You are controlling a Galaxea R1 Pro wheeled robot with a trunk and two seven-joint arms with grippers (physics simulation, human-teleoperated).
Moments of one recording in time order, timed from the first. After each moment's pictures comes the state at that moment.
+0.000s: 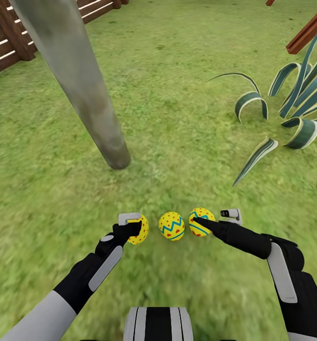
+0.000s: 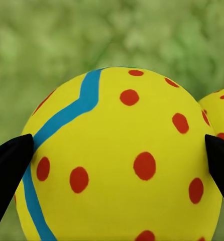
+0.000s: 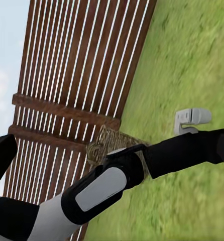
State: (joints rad) left arm -0.64 0.06 -0.55 -1.14 0.63 0.35 0.41; right arm -0.42 -0.09 -0.18 -1.59 -0.57 1.04 1.11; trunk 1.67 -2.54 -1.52
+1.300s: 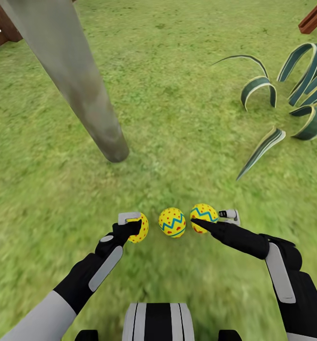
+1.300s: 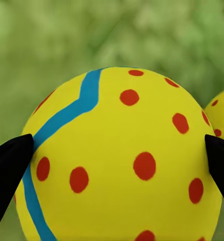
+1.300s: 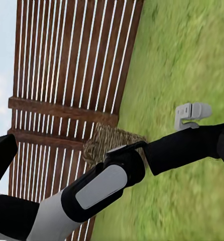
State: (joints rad) left arm -0.64 0.06 -0.55 -1.14 0.63 0.32 0.41; right arm -0.42 -0.09 -0.17 -1.59 -0.57 1.04 1.11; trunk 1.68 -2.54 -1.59
